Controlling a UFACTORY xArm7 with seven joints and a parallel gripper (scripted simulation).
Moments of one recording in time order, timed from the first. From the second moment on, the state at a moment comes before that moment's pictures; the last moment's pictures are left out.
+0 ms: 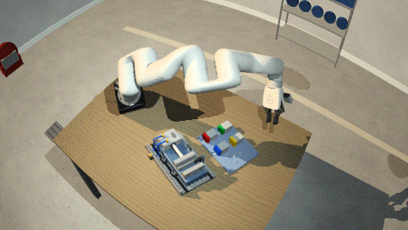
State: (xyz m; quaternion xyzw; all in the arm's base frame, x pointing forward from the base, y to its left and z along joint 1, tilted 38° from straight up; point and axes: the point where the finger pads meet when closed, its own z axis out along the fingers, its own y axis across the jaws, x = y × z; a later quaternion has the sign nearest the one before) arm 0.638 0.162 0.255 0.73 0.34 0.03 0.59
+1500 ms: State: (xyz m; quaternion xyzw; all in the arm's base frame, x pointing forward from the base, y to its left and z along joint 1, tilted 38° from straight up) arm 0.603 0.159 0.266 0.78 0.38 0.05 0.50
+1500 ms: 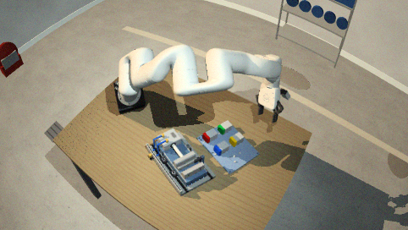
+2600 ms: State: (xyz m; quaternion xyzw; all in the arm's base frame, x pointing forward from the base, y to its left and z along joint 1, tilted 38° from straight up) arm 0.528 0.154 0.286 0.83 0.45 0.07 0.32
